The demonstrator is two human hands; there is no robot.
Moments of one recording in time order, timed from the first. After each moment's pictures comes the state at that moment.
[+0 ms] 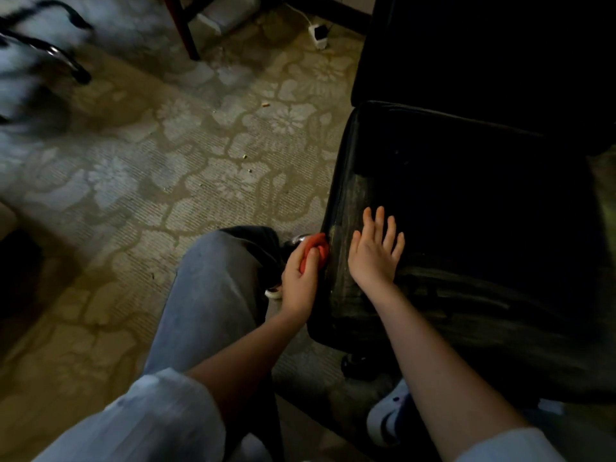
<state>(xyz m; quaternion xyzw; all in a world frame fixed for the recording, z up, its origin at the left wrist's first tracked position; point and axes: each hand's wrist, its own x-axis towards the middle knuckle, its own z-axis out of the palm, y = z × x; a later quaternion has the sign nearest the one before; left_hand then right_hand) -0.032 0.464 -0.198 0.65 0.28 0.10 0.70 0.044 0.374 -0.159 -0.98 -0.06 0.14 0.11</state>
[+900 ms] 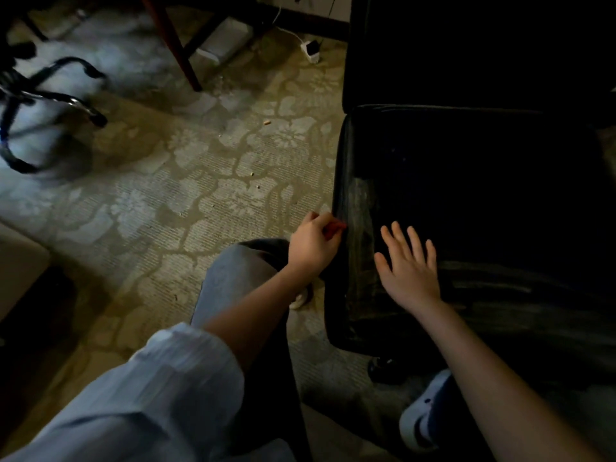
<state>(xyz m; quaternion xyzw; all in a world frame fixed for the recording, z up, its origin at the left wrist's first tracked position) 0.022 0.497 -0.152 0.92 0.16 0.00 0.37 0.029 0.316 -0.155 -0.97 -0.13 0.18 0.12</state>
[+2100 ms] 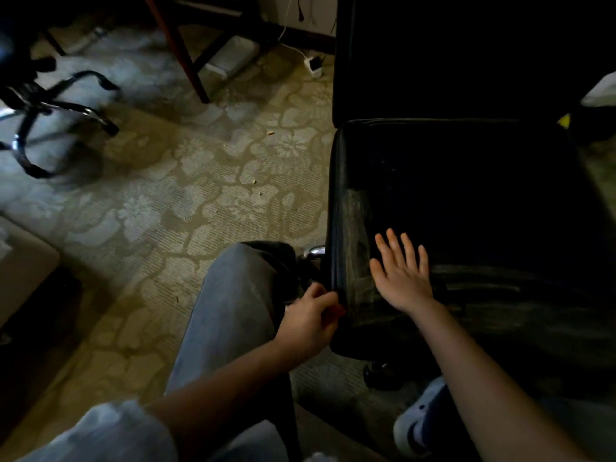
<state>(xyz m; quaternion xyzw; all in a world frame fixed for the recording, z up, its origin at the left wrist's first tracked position) -0.092 0.465 -0.152 0.93 0.03 -0.10 0.35 0.026 0.305 -0.153 -0.96 -0.16 0.23 0.08</state>
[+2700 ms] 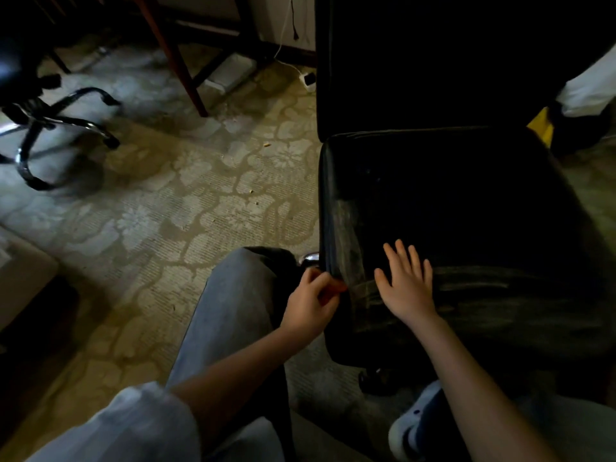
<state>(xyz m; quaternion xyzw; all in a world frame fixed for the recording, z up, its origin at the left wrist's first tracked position) -0.070 0.448 -0.155 0.90 0.10 -0.02 0.43 0.014 0.280 -0.152 -0.97 -0.10 0.17 0.16</state>
